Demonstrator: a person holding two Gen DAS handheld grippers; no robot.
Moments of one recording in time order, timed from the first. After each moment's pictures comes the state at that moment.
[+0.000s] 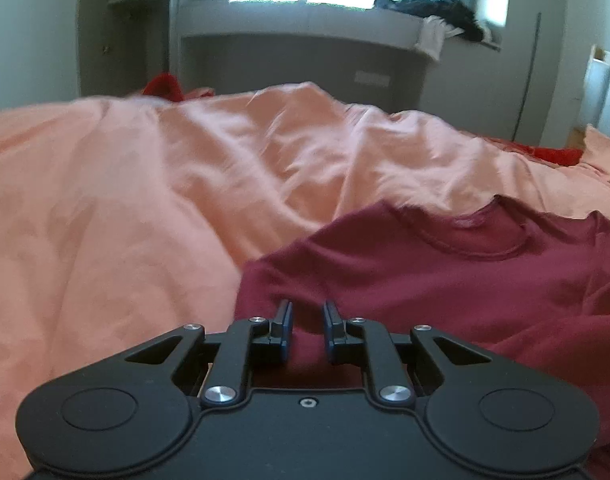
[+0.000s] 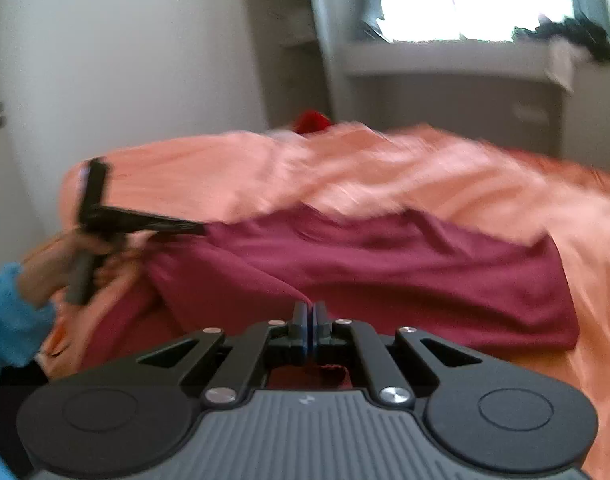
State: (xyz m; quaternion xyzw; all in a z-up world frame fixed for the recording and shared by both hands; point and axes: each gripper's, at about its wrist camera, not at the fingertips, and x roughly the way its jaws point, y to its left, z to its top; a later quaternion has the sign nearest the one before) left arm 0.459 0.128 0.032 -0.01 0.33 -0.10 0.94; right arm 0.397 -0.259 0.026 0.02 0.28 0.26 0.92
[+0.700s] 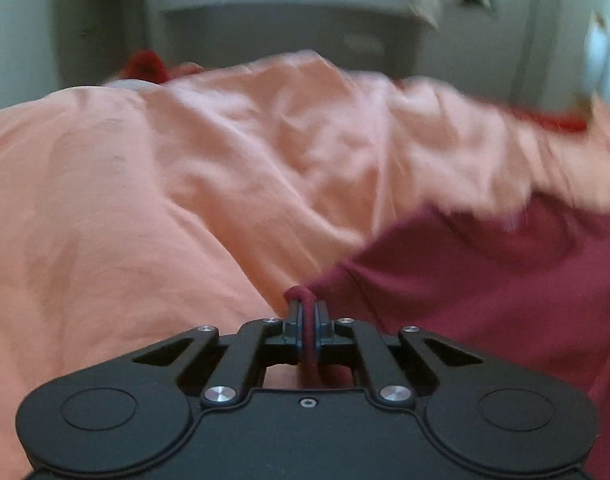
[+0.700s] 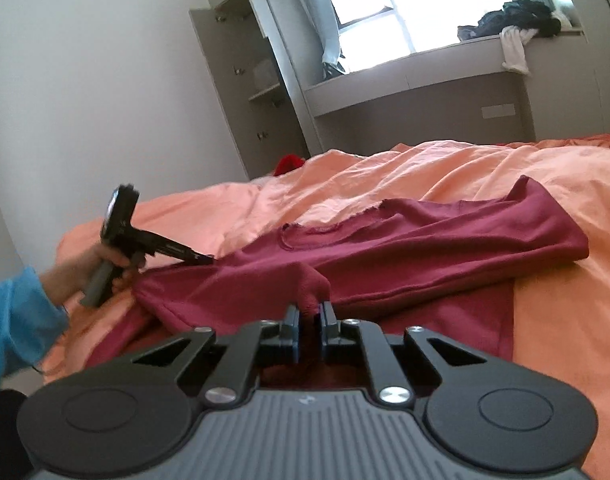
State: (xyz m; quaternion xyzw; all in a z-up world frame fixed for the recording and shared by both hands) left arm 0.520 0.153 0.038 0.00 0.35 -0.11 0.93; right arm 0.363 -0.282 -0.021 0.13 0.20 0.25 0.94
